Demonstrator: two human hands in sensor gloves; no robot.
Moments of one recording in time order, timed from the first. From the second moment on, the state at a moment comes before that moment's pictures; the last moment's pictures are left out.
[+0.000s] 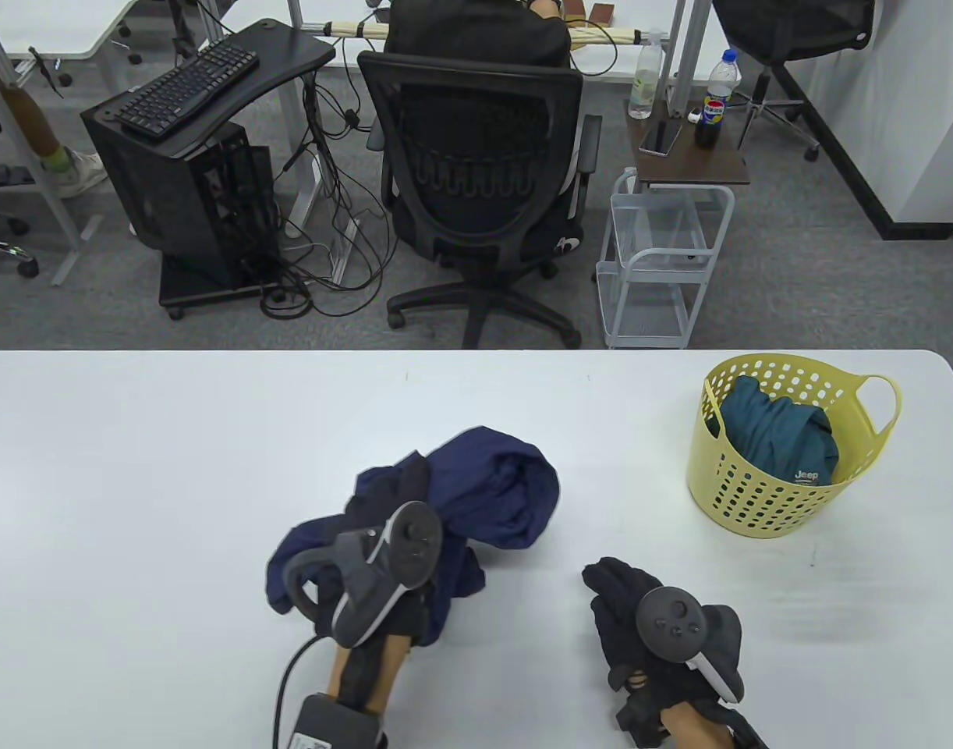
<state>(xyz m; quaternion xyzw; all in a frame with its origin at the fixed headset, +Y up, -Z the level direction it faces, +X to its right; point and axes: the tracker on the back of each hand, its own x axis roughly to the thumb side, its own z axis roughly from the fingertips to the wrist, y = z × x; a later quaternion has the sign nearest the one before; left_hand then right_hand) -0.096 -0.615 -0.301 0.11 0.03 0.07 0.99 0.191 -0.753 -0.286 0.02 -0.04 0.96 0.28</state>
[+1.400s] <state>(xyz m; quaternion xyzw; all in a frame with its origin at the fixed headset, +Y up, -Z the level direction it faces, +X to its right) -0.072 -0.716 -0.279 0.00 -0.06 0.24 0.97 0.184 -0.754 -0.288 0.10 0.06 0.84 0.53</state>
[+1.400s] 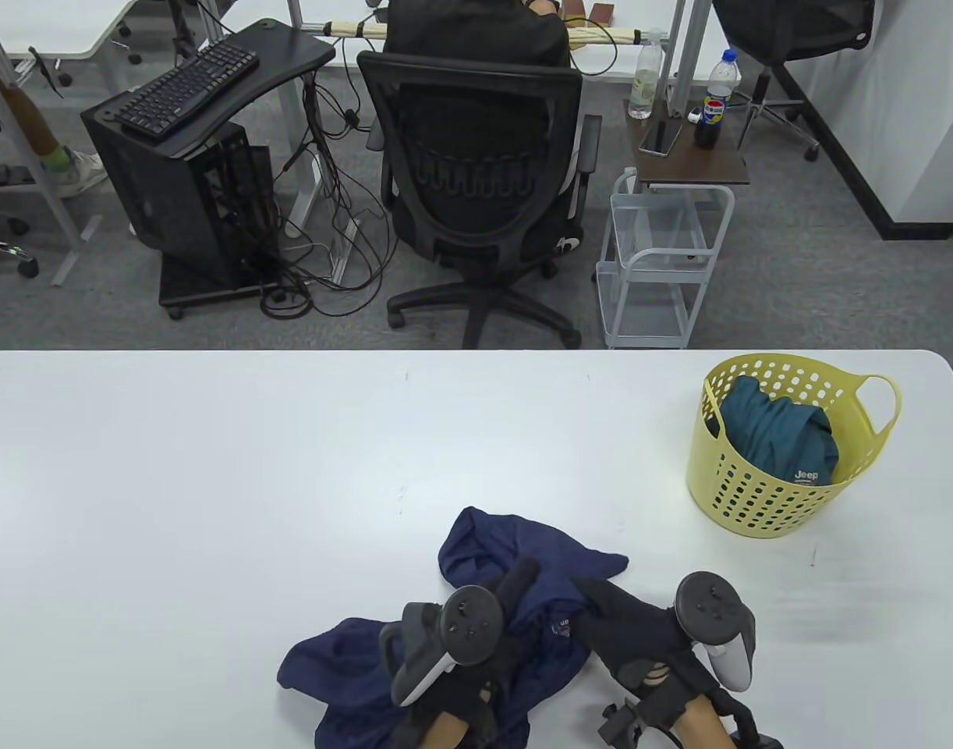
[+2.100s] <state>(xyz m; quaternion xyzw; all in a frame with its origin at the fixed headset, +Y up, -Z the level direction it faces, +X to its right) -0.151 -0.733 -0.299 -0.12 -0.03 0.60 0.79 0.140 -0.756 -0.298 0.05 0.17 0.90 0.40</state>
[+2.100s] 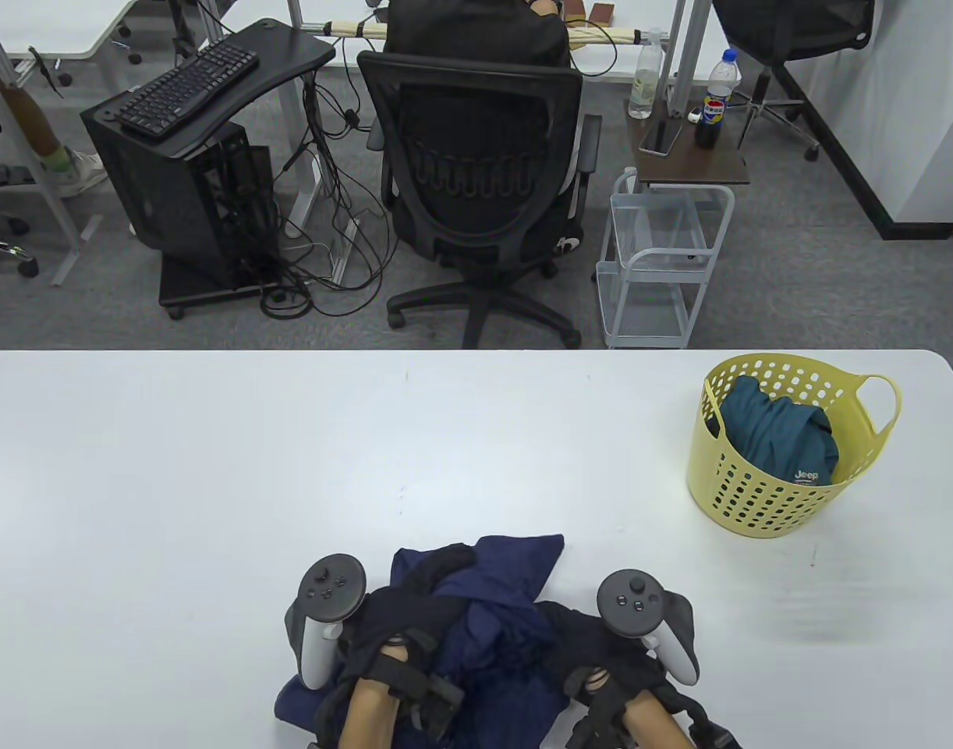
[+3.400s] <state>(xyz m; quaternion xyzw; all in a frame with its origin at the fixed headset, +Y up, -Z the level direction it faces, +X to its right) -0.159 -0.725 -0.295 -0.25 -0.08 0.21 0.94 0.118 -0.710 -0.269 0.12 0.00 0.98 0.18</state>
